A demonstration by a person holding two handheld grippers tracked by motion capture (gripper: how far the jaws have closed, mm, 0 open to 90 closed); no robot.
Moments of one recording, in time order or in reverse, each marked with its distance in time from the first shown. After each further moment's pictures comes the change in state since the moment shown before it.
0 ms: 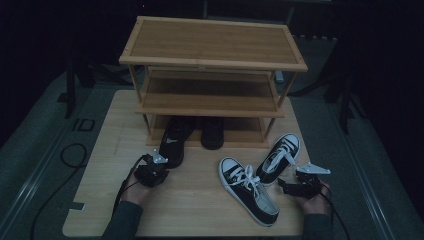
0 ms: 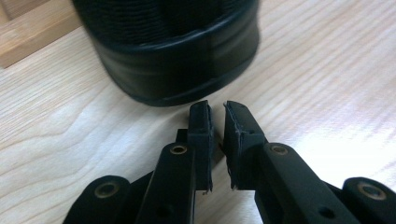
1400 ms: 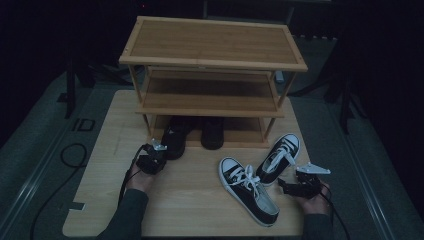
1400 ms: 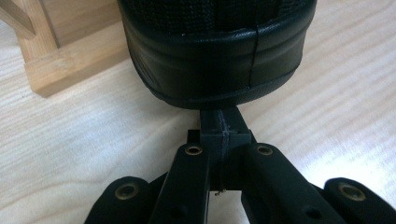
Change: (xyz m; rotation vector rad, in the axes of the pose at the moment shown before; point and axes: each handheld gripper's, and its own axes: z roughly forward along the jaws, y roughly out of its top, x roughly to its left) left arm 0.023 0.022 0.022 -0.036 0.047 -0.099; right arm 0.000 0.000 0.000 -0.001 0.000 0.001
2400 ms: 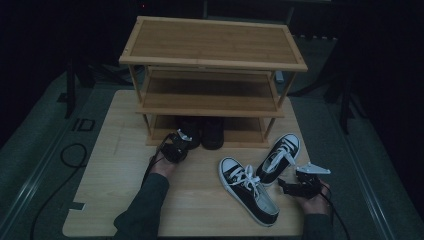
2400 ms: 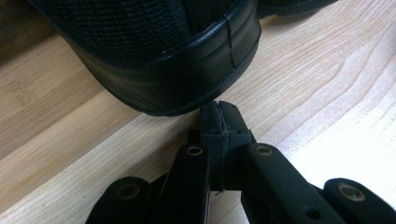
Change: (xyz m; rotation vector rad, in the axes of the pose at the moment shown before) left arm -0.038 0.058 0.037 0.039 -0.052 0.133; right arm 0.000 0.000 0.000 0.000 0.000 -0.001
